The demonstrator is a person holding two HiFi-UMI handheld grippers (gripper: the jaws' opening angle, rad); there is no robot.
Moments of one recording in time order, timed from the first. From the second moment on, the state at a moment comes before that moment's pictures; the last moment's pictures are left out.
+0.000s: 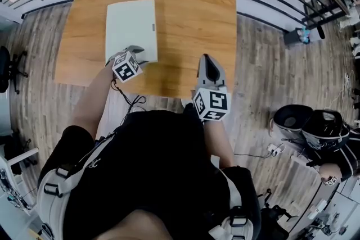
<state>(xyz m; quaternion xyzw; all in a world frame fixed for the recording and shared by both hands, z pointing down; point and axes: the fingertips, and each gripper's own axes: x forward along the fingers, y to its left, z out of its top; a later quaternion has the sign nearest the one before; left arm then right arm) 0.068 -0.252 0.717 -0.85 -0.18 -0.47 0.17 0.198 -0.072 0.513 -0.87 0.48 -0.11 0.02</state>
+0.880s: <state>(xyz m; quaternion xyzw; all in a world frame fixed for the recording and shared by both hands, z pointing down) 0.070 -0.284 0.656 -0.94 -0.06 -0.29 -0.18 0.188 -0.097 0.514 -0.84 0.53 -0.11 0.00</state>
